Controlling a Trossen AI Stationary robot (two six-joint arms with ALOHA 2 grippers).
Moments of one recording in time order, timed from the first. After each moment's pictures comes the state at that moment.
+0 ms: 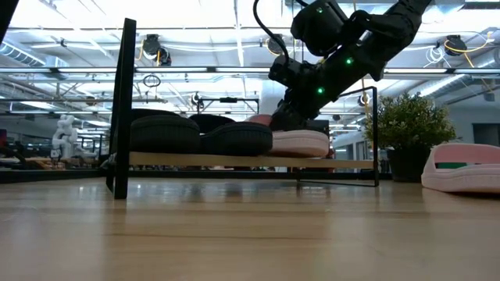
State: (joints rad) left arm -0.26 1.94 2.25 -0.23 -0.80 -0.53; right arm -0.02 1.72 0.82 0.33 0.71 -0.27
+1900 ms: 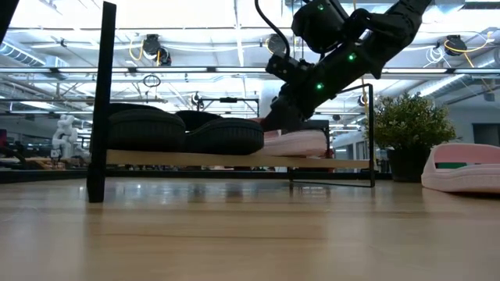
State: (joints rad) left arm -0.25 1.94 2.25 -0.23 -0.80 -0.53; right arm -0.02 1.72 0.82 0.36 0.54 -0.25
